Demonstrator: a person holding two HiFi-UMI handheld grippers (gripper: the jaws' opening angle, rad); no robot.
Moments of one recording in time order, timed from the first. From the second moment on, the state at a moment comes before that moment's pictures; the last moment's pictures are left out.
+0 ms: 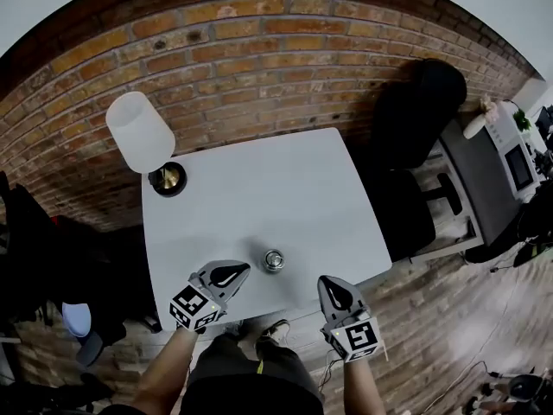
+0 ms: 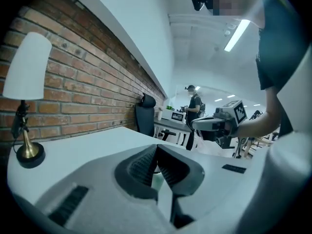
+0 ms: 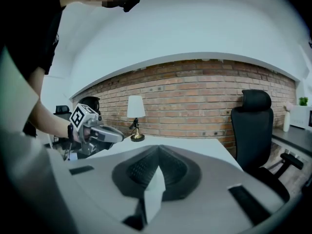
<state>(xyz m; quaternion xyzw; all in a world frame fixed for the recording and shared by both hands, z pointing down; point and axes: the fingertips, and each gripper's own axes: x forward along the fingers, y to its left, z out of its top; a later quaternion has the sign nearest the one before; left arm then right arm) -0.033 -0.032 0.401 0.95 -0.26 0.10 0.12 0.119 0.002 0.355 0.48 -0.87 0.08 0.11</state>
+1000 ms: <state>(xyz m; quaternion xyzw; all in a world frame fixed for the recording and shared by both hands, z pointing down) -0.086 0.006 0.216 0.91 -0.41 0.00 -0.04 0.132 0.024 0.220 0.51 -0.86 -0.01 0.04</state>
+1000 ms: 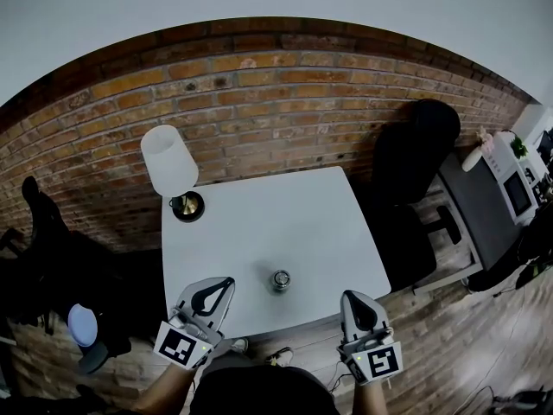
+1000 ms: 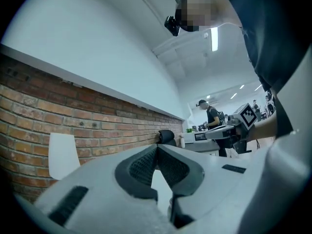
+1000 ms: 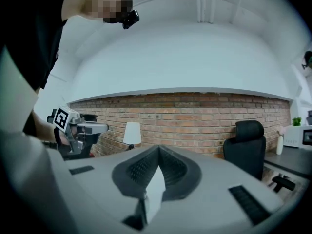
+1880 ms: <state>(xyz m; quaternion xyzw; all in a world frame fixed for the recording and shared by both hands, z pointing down) -0.130 -0.003 0.203 0.89 -0.45 -0.02 -0.07 0.123 0.014 0.204 0.54 -0.84 -0.02 0.05</state>
